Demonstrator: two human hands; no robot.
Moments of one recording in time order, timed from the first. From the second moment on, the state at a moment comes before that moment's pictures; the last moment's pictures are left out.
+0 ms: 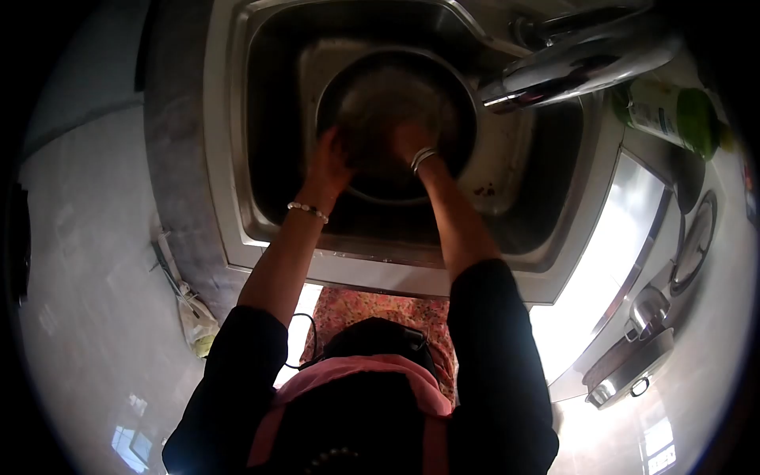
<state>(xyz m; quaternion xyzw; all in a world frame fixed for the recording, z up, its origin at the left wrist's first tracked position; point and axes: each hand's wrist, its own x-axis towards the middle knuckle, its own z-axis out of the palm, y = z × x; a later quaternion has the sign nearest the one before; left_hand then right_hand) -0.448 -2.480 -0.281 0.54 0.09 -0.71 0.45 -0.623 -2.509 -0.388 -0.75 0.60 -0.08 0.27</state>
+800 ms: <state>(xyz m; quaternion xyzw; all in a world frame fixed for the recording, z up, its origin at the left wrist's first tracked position) -0.483 -2.475 -0.273 0.49 -0.11 -0.72 0.49 -0.588 -2.497 -0.258 -0.66 0.59 -0.32 0.33</state>
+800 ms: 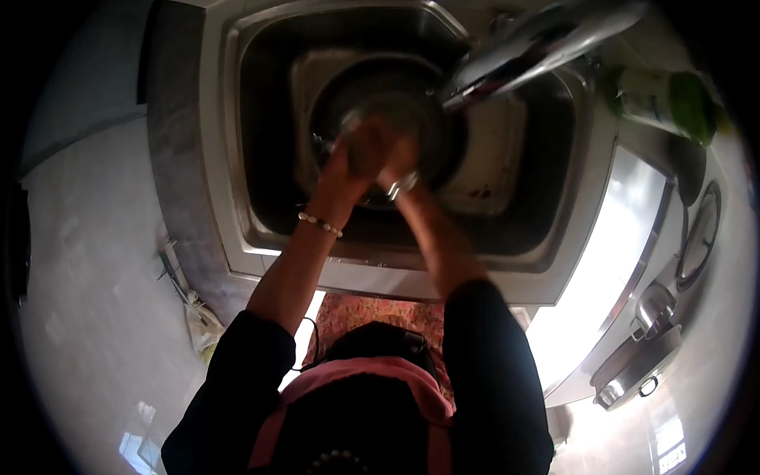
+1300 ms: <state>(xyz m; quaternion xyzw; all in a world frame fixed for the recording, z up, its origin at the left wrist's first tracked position) -0.452 -2.464 -0.275 0.62 0.07 -0.69 0.37 -0.627 -2.491 -0.368 -0.74 0.57 -0.08 0.35</state>
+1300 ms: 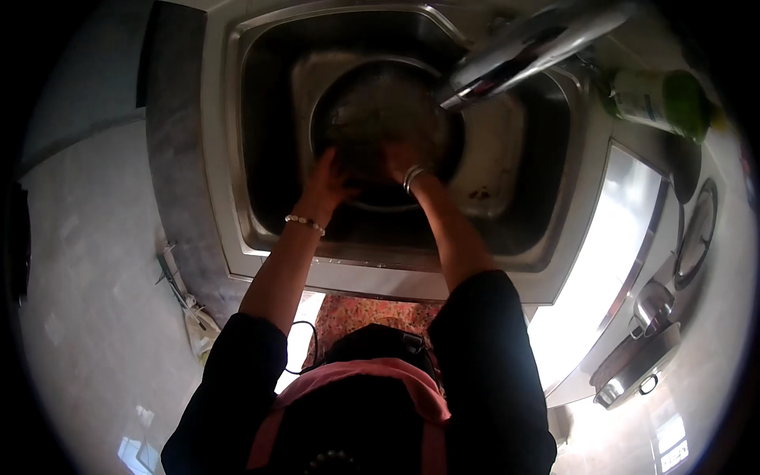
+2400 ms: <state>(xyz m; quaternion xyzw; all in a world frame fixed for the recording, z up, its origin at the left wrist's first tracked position) -0.447 -2.483 -0.280 0.53 0.11 -0.73 0.42 -0.599 -2.526 -0.358 -0.80 0.54 -0.22 0.13</state>
